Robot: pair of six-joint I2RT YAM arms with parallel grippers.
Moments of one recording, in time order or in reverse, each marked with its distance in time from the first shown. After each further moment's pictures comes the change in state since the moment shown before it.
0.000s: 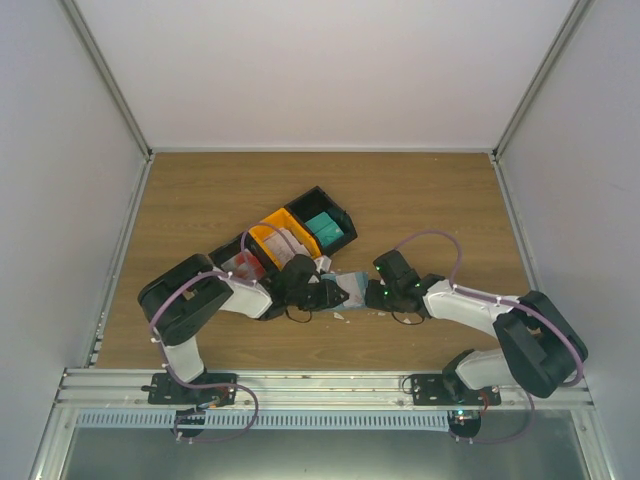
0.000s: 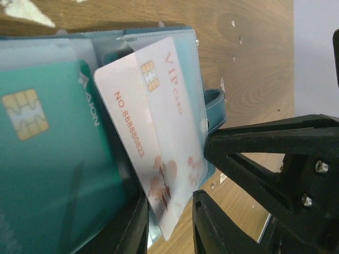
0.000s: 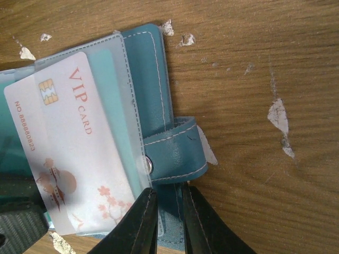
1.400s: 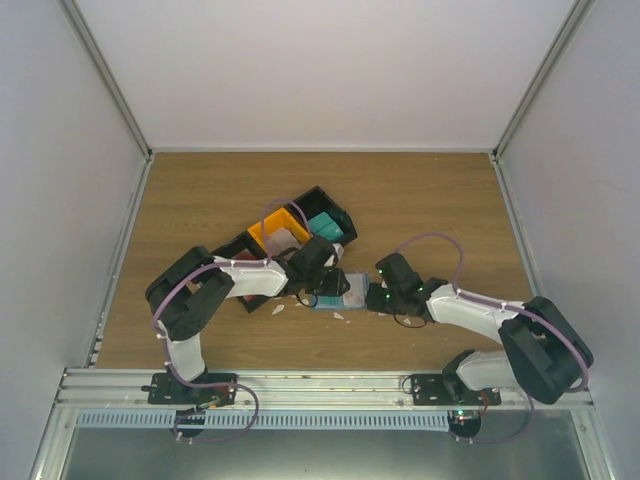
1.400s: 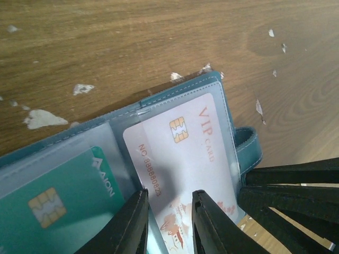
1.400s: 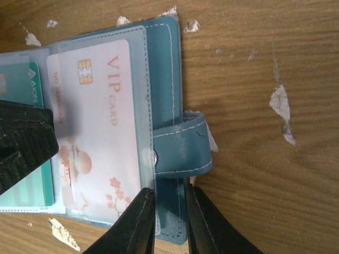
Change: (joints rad) left arm 0.005 0.030 0.306 -0.520 -0.112 0.262; right arm 0.004 -0.039 -0.034 0.021 -0.004 -0.023
